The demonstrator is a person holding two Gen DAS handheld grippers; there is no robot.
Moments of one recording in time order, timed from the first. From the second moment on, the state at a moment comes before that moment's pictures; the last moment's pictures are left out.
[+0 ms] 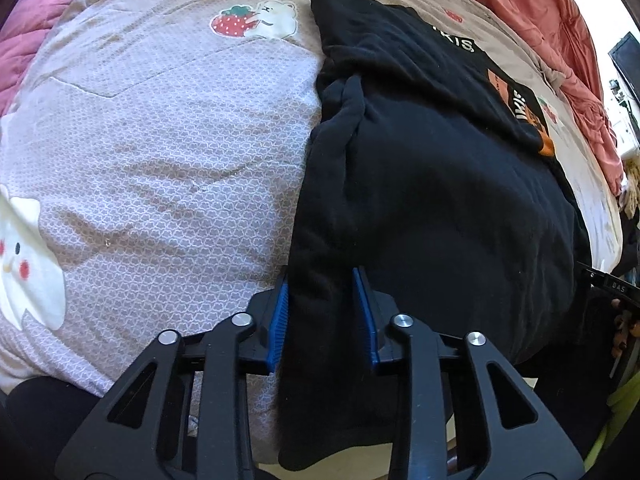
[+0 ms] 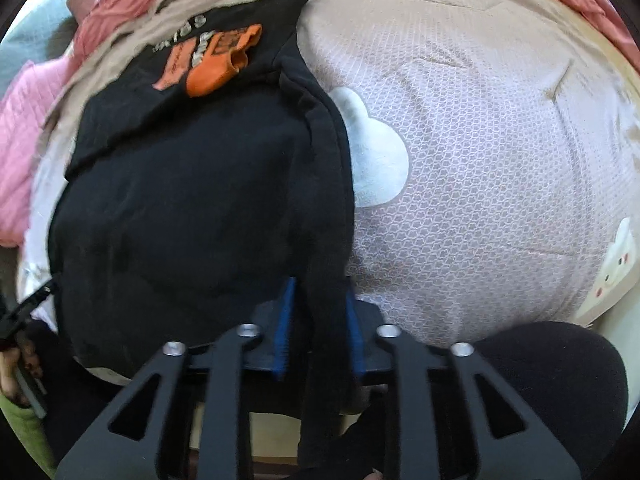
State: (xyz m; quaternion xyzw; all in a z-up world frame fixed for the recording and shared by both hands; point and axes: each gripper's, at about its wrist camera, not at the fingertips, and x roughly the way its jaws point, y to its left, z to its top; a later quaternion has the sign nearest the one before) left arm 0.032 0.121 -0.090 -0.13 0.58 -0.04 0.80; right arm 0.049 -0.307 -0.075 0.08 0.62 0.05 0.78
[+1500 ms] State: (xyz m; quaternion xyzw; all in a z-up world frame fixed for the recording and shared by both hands) left arm 0.149 0.158 -0.040 -0.25 0.47 -0.03 0.84; right arm 0.173 -0.324 -0.029 0.17 0.45 0.10 0.87
